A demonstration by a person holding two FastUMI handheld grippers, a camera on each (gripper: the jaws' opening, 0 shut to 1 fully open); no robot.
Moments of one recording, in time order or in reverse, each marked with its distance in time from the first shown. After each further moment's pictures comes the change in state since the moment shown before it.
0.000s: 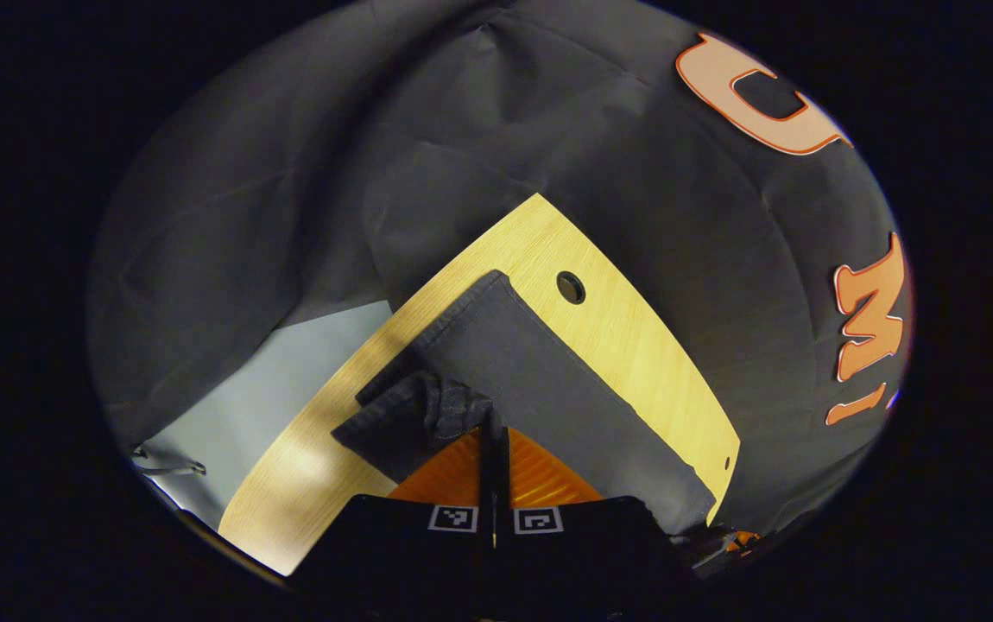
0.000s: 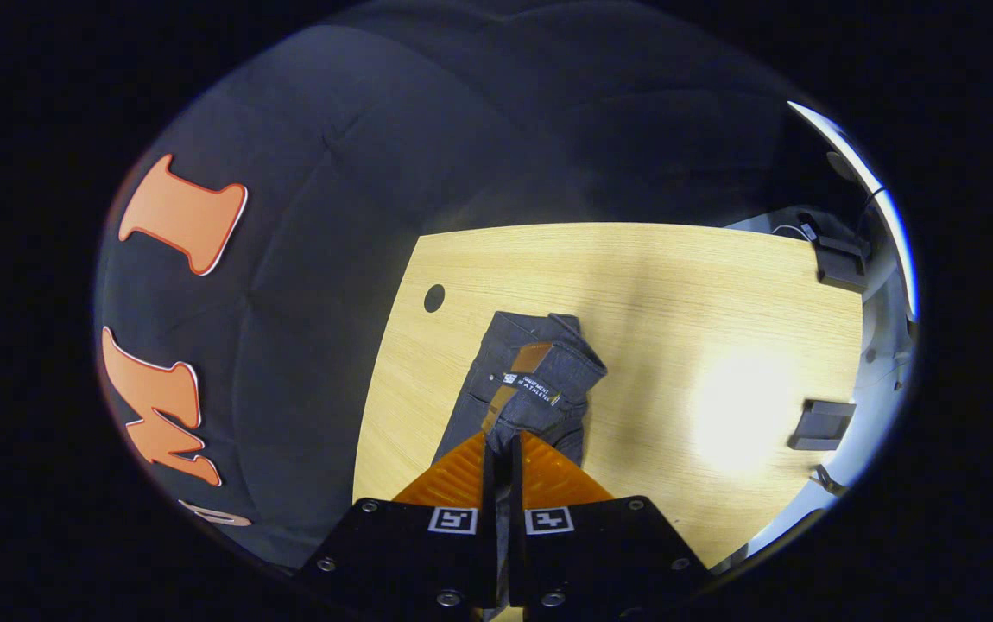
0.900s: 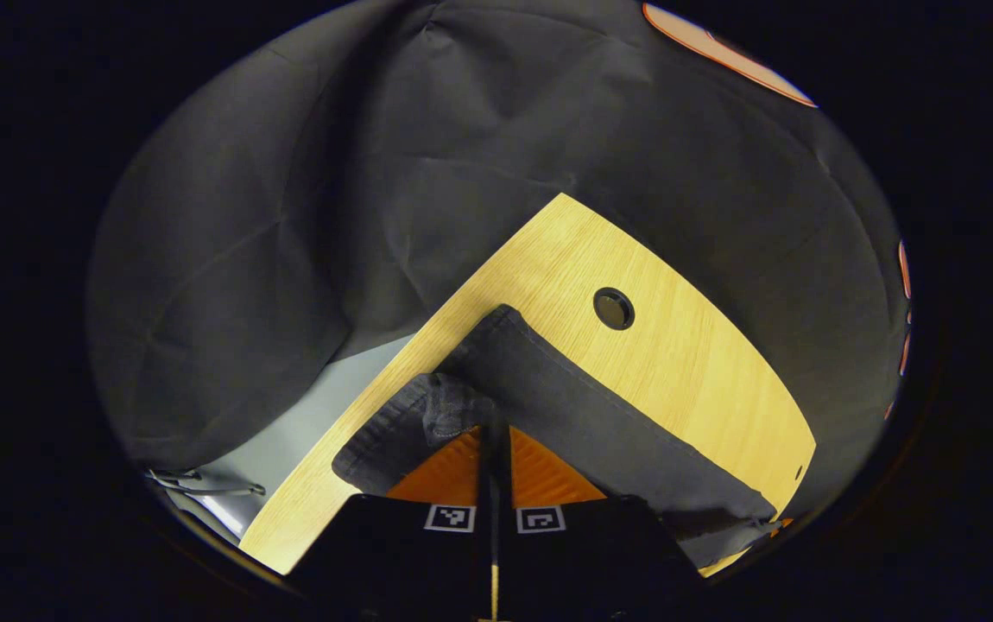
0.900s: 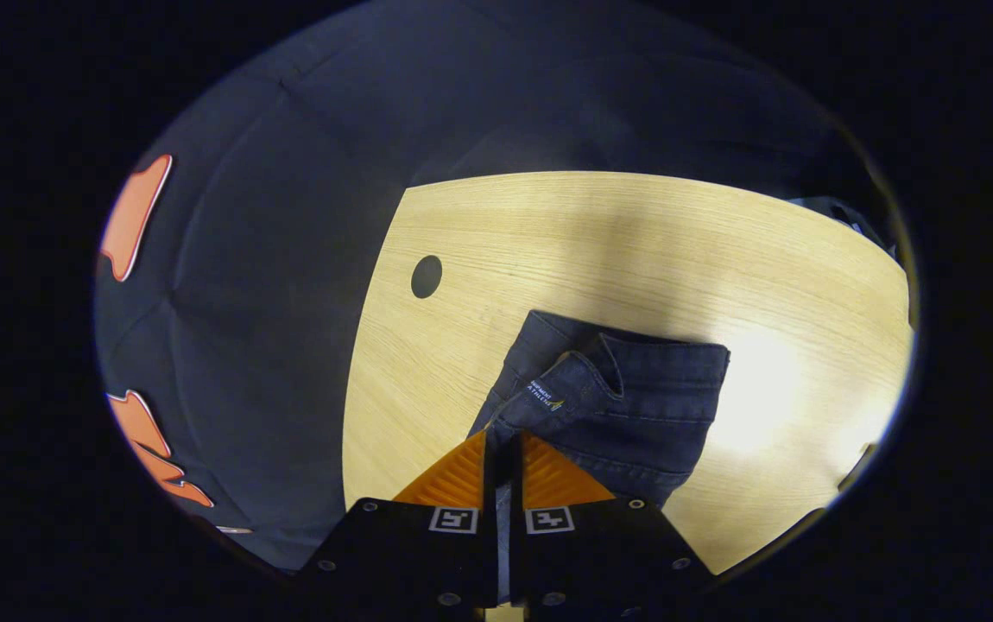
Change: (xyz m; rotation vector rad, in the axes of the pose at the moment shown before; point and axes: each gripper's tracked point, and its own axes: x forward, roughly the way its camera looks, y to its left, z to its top) left arm 0.059 -0.019 0.039 0.093 -0.028 0.278; right arm 0.137 0.032 0.015 -0.030 0.149 -0.038
